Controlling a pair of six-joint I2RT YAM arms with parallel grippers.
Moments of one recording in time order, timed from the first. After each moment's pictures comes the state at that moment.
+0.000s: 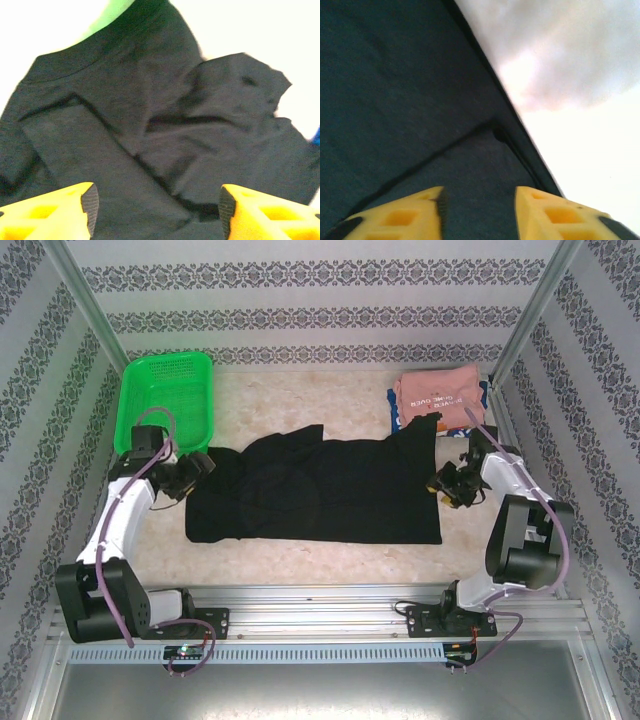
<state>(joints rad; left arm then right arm) 0.17 1.24 0.98 -0.73 0.37 -0.62 -0.21 1.55 1.02 -0.83 -0.33 0.50</state>
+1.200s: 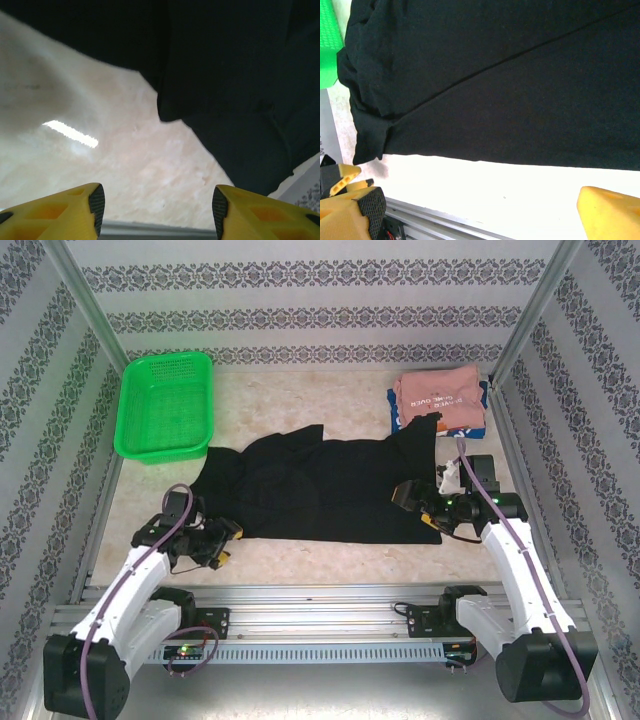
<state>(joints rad) -0.12 0.86 0.46 -0.73 0.42 -1.16 0.02 0.94 0.79 -0.91 -0.56 0.50</state>
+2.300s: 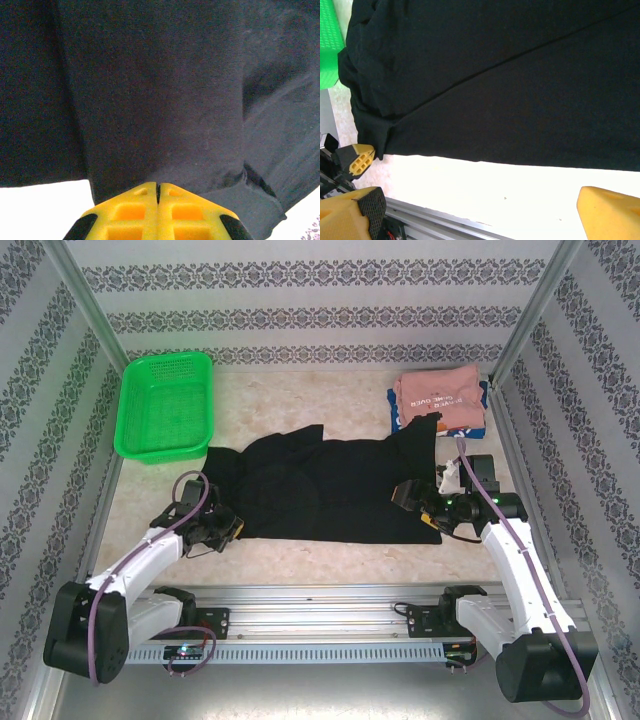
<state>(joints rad) -0.20 1.06 0.46 -0.43 0.29 -1.24 0.02 0.94 0.79 -0.91 -0.56 0.50</state>
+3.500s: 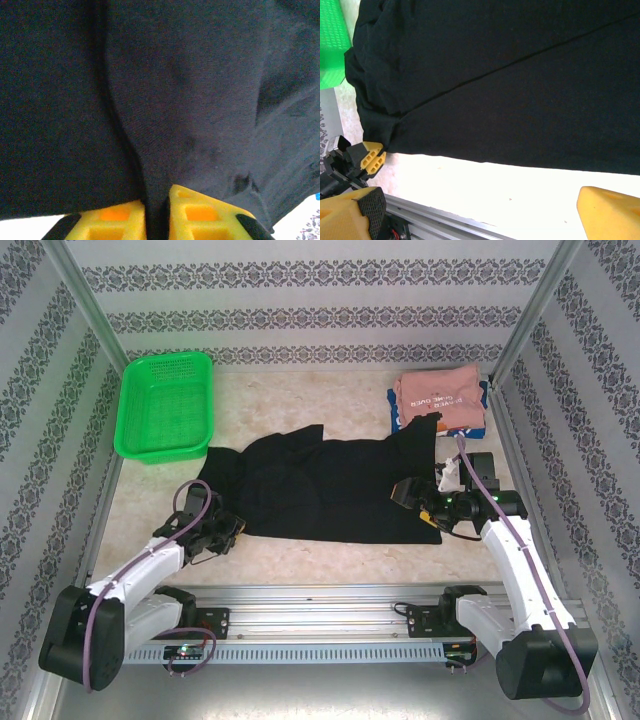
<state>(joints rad) -0.25 1.03 0.37 -0.29 0.23 -1.37 0.02 0.96 0.80 -0.90 -0.58 0.50</state>
